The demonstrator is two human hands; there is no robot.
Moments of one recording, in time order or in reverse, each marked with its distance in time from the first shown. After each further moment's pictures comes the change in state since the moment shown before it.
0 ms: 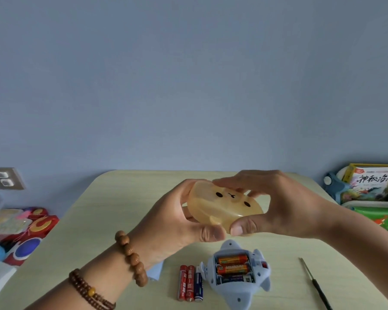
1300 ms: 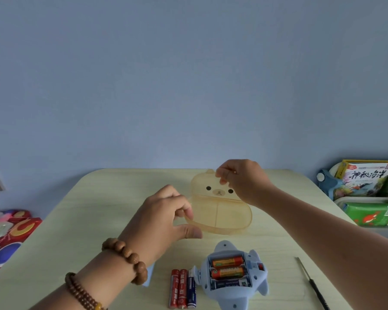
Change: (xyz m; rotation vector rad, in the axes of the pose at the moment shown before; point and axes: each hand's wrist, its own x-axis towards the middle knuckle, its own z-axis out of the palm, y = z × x) left_hand 0.014 -0.034 -0.009 0.791 0.161 0.099; right_hand 0.071 0.069 0.045 0.118 0.317 0.546
